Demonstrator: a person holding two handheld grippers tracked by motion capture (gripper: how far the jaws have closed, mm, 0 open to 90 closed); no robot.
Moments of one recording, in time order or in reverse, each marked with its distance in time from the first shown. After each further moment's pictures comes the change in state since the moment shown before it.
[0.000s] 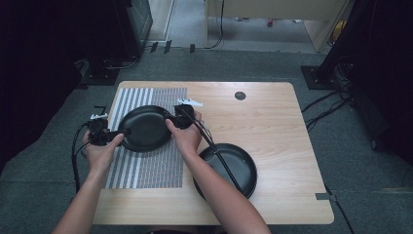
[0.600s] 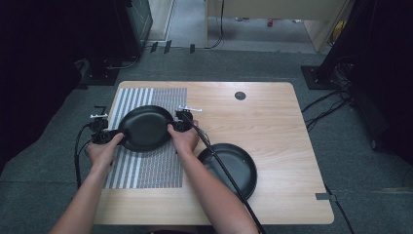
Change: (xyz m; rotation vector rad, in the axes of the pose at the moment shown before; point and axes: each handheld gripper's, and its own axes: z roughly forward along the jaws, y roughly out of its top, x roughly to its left) left arm 0.024 -0.001 0.034 0.081 -0.028 -0.118; right arm -0.023 -0.031 0.047 0.157 -0.010 0.197
